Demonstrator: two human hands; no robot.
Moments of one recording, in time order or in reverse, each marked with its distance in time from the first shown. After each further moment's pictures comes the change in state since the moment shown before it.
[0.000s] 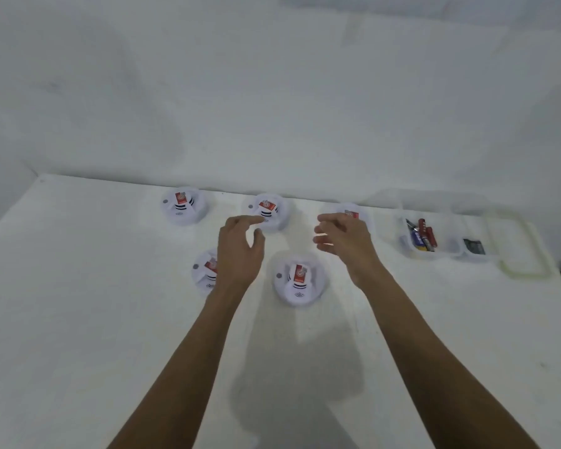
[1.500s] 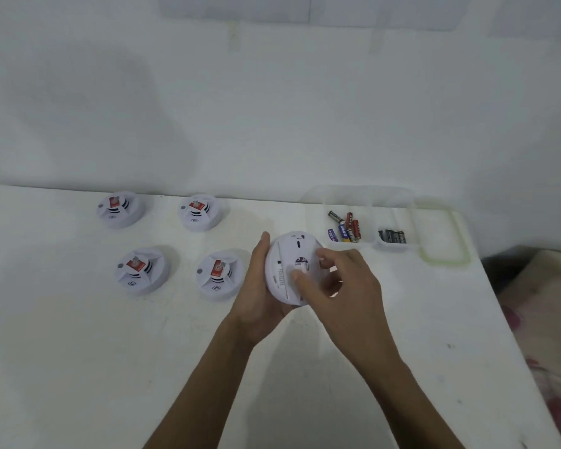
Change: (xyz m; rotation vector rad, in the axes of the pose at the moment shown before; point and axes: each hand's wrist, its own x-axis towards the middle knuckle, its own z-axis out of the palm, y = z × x) left_hand -0.106 0.175 0.084 -1.233 -0.684 -0.720; right_hand -0.130 -0.004 -0.142 -0.462 0.163 -0.333
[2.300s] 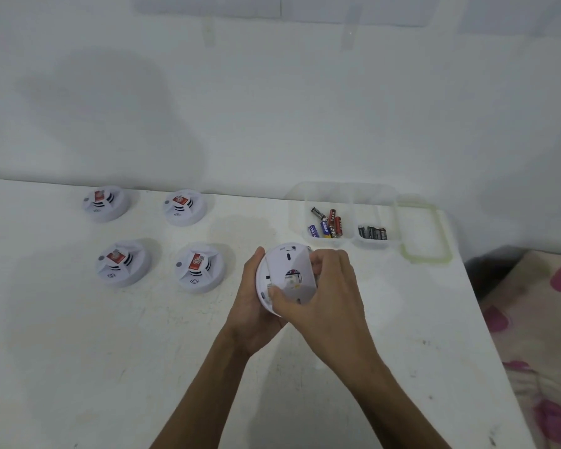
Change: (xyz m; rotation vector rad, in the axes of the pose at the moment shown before) left_hand 0.008 -0.053 0.015 -0.099 0.149 0.063; right_hand -0.007 0.008 -0.024 -0.197 -0.139 0.078
